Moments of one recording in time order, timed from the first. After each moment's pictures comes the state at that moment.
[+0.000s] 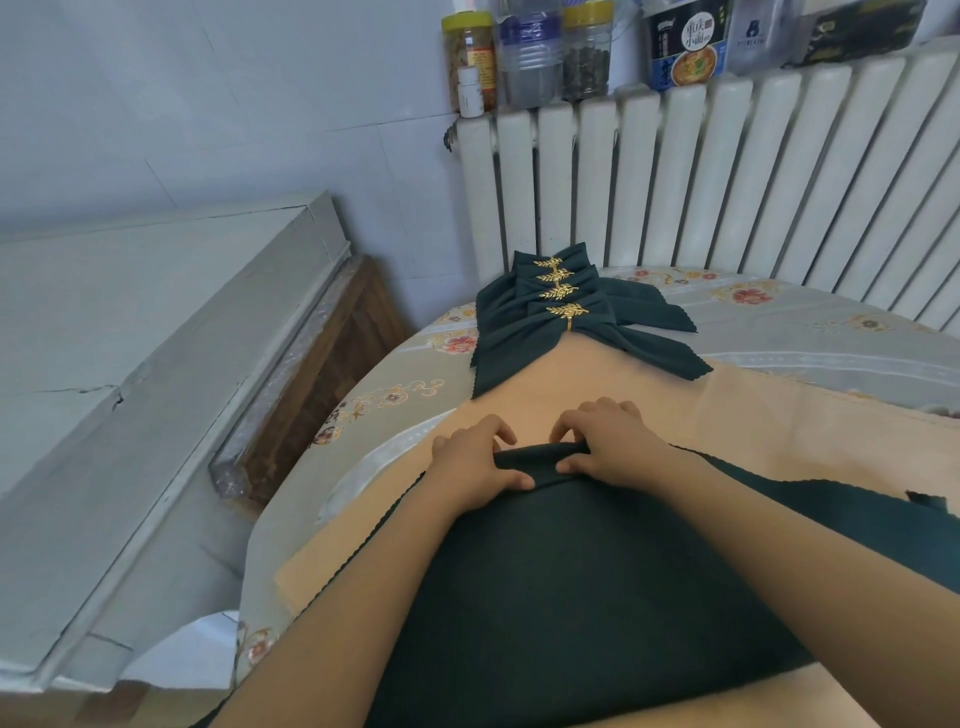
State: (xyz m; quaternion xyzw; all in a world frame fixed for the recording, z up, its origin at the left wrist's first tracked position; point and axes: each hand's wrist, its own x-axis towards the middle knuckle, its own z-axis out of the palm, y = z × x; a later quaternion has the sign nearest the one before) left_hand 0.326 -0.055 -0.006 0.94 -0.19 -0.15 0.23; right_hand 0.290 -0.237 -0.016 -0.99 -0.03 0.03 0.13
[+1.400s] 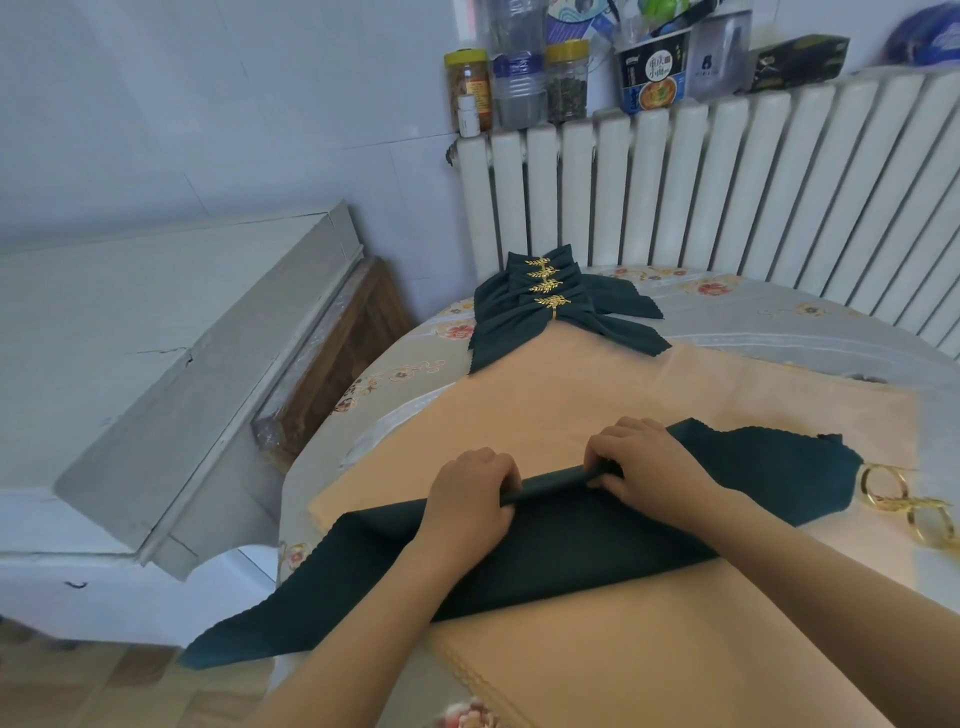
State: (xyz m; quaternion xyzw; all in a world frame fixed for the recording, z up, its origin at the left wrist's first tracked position) left_hand 0.213 -0.026 -0.006 0.93 -0.32 0.02 0.16; right_hand 0.172 -0.244 -0.011 -0.99 -0.10 -0.08 0.11
